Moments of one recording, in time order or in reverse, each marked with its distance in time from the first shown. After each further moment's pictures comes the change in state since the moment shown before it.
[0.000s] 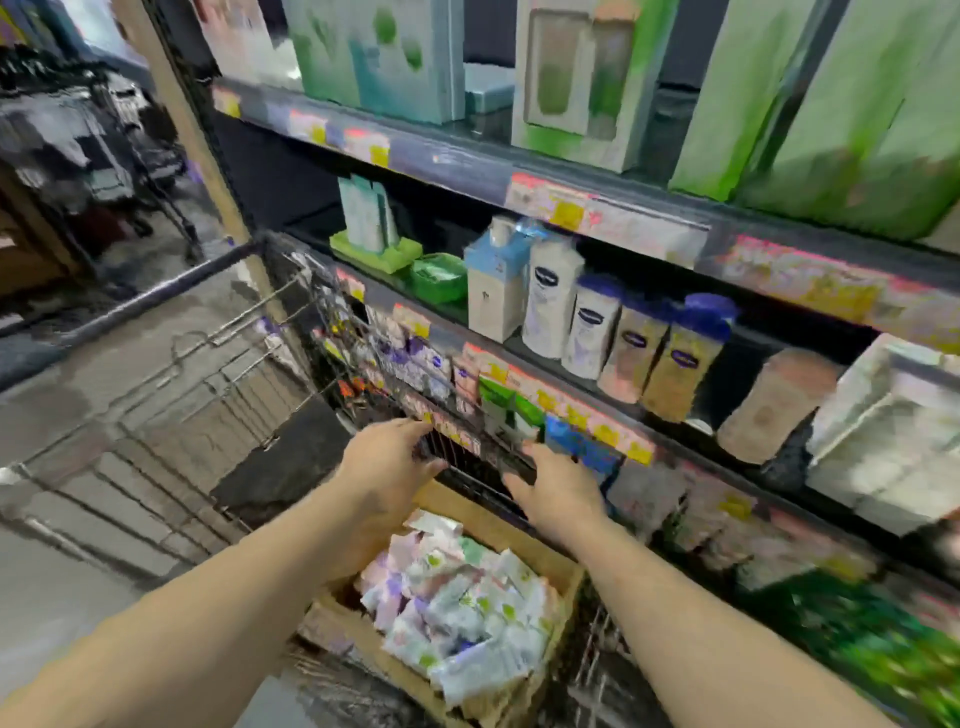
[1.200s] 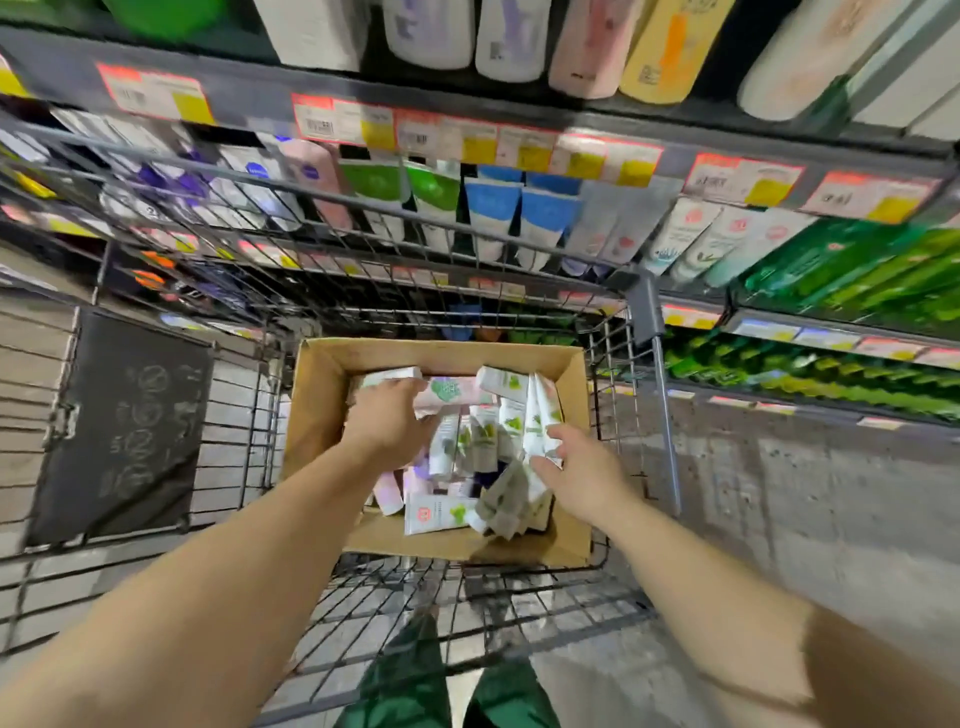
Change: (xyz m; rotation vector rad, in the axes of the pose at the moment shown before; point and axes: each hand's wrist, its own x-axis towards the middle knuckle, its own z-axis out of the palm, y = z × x) left_hand 0.071 -0.057 0.203 -0.038 -0.458 0.273; right_hand -0.048 0.051 0.204 0.428 -0.120 0.716
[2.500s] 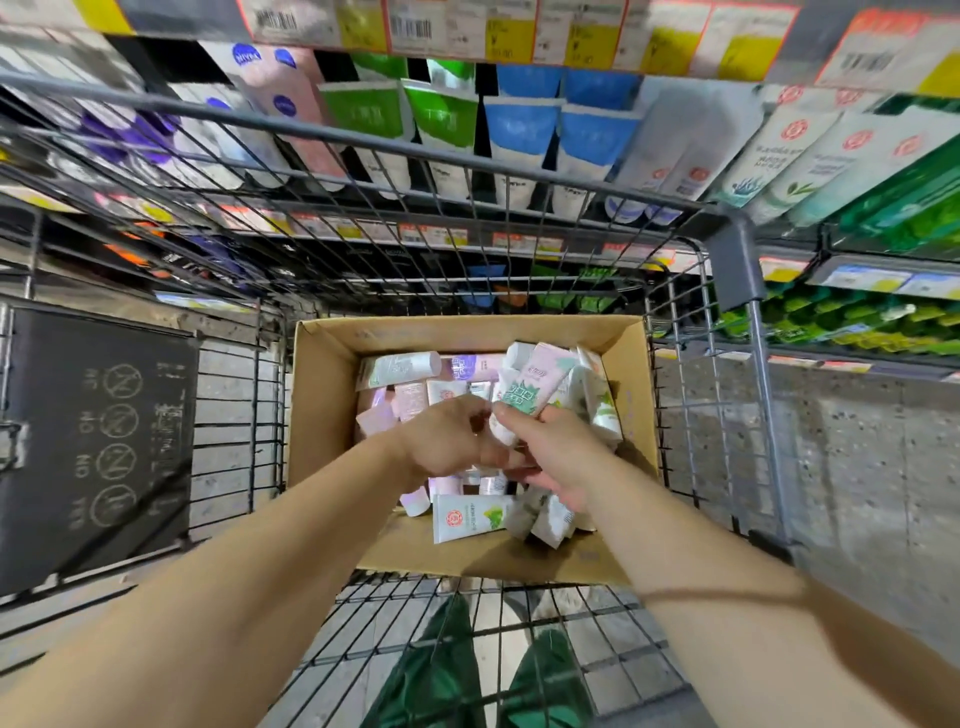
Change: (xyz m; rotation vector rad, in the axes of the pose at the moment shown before) left_hand 0.025 0.001 0.028 -0.723 -0.599 0.013; right_hand 0.062 -0.046 0.060 0.835 -0.252 0.257
